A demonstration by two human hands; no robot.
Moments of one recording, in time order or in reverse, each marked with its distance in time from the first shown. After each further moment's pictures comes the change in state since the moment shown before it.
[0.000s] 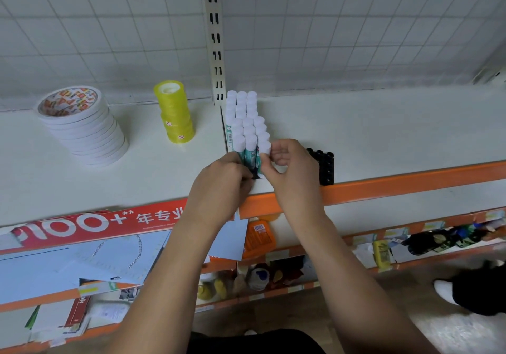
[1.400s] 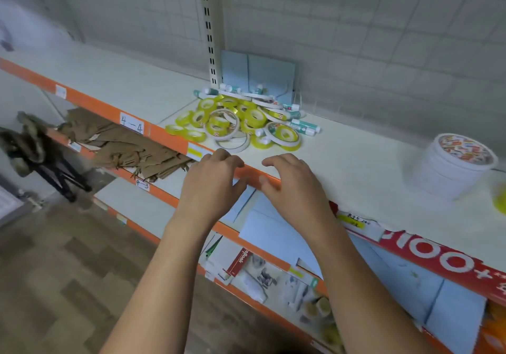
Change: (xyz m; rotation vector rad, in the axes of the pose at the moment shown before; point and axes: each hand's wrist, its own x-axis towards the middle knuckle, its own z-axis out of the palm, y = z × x) left_hand -0.311 -0.372 -0.279 0.353 0.295 -0.633; right_hand -0.178 -0.349 0.364 -0.148 -0.702 -0.609
